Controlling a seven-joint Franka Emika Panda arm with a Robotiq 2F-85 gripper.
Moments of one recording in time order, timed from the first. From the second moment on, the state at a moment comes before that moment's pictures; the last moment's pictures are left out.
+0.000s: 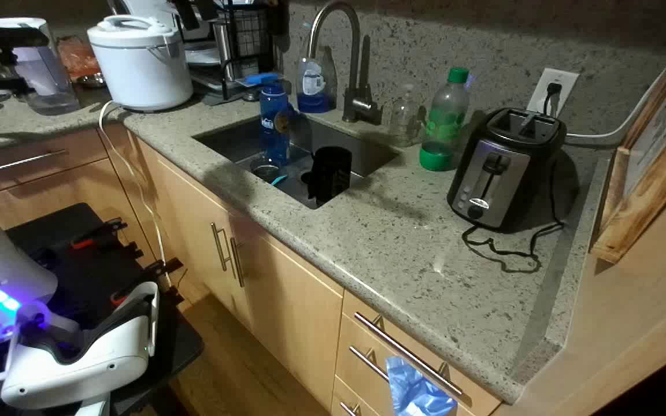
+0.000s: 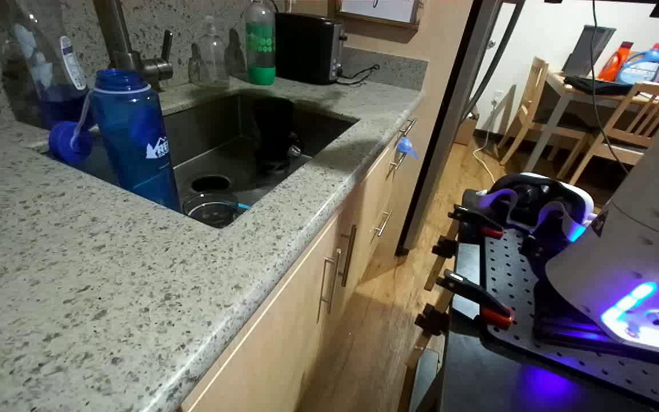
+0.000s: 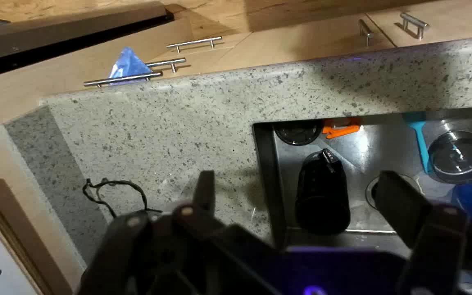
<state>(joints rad) -0.19 -0.64 -0.05 -2.35 -0.30 1.91 0.02</state>
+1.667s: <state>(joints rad) -0.17 -0.41 -0.04 -2.16 -0.32 1.97 0.09</state>
